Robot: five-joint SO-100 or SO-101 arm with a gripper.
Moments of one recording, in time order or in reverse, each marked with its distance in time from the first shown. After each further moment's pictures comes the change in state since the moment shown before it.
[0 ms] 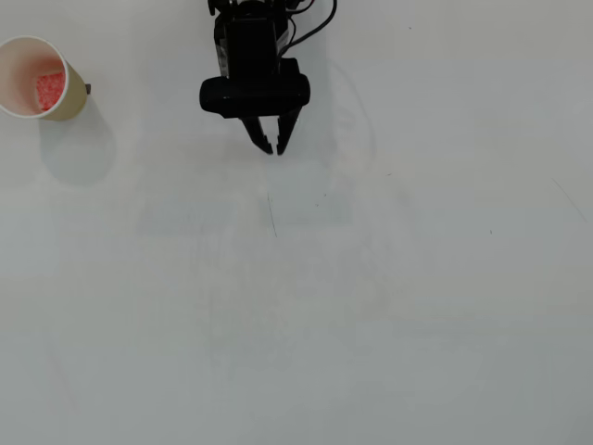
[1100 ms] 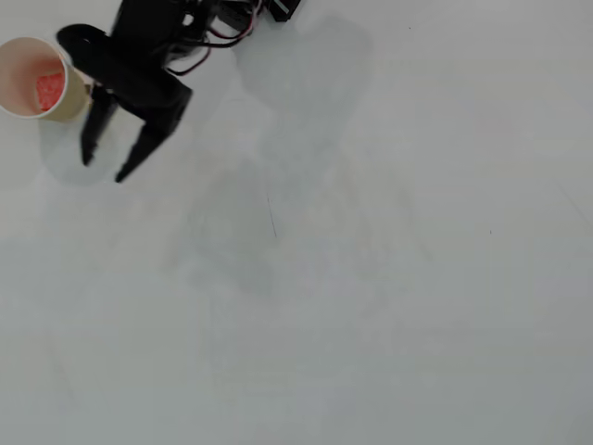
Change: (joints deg) arm 30.8 -25.8 -27.9 -27.9 0.0
